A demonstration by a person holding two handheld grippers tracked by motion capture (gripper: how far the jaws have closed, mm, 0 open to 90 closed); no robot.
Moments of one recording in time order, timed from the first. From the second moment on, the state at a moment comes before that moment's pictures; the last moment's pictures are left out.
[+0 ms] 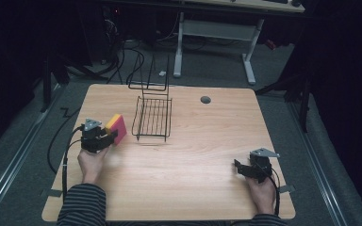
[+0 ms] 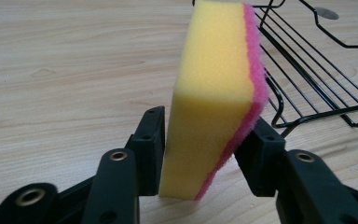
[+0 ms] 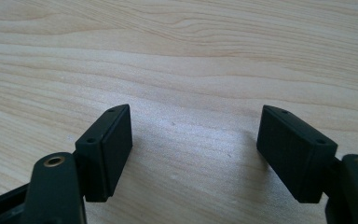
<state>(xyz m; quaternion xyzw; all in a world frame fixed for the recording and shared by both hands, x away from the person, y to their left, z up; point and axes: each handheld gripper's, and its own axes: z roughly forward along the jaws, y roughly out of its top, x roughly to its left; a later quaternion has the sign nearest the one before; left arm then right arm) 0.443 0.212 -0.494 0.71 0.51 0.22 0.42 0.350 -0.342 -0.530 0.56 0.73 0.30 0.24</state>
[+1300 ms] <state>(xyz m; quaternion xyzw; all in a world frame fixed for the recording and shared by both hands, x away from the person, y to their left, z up) 0.383 0.206 -0.461 0.72 0.45 0.20 0.49 0.350 -0.342 -0.530 0.56 0.73 0.31 0.24</state>
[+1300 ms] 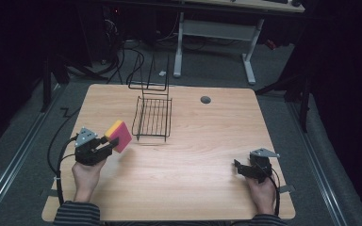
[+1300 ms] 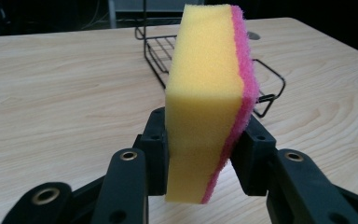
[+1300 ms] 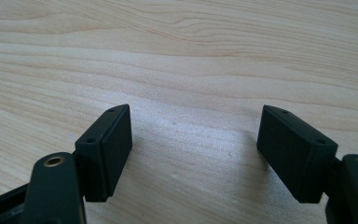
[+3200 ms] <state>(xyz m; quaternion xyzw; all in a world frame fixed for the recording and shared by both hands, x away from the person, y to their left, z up) 0.465 0.141 -0.443 0.76 0.37 0.23 0.49 0.350 -0.343 -0.530 0.55 0.74 0.31 0.25</state>
